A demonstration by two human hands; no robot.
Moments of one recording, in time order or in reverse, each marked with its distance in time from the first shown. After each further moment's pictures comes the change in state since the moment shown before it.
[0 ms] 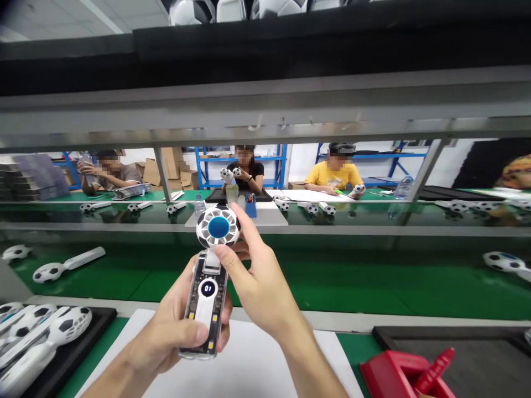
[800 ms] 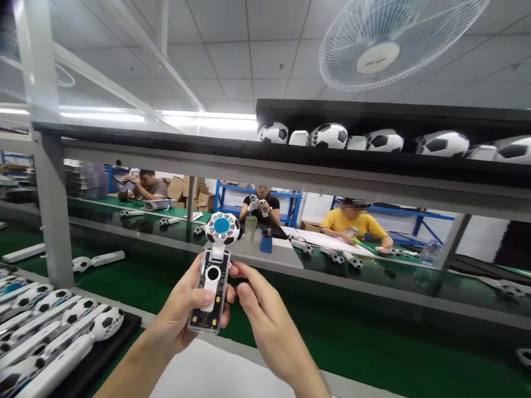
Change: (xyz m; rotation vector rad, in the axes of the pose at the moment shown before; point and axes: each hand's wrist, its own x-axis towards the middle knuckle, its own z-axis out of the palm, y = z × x) left_hand -0.025 0.065 0.001 0.041 0.180 0.261; right_hand -0.005 -0.031 0.038 -0.154 -0.215 0.086
